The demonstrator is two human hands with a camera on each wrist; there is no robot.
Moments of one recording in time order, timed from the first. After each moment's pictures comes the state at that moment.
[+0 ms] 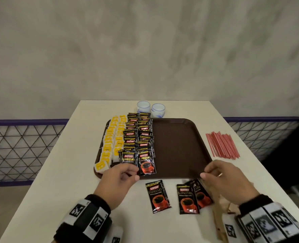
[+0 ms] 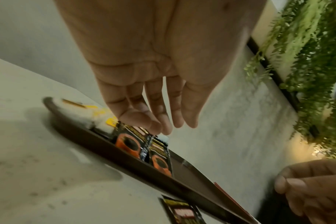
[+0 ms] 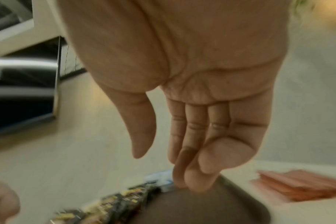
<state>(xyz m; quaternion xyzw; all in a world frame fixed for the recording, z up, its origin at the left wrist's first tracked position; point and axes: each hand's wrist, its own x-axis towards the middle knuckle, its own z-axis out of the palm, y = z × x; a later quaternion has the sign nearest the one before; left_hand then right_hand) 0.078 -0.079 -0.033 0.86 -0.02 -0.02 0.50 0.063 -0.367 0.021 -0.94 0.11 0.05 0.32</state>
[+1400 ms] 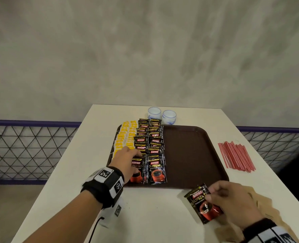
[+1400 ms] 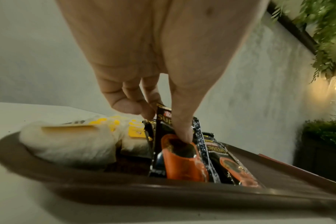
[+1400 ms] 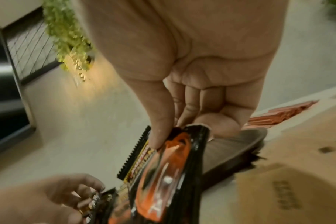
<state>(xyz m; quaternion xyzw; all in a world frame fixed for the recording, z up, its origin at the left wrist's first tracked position) 0.156 -0.064 -0.031 0.97 -0.02 -0.04 0.24 0.065 -0.359 -0.018 -0.88 0.13 0.08 0.44</state>
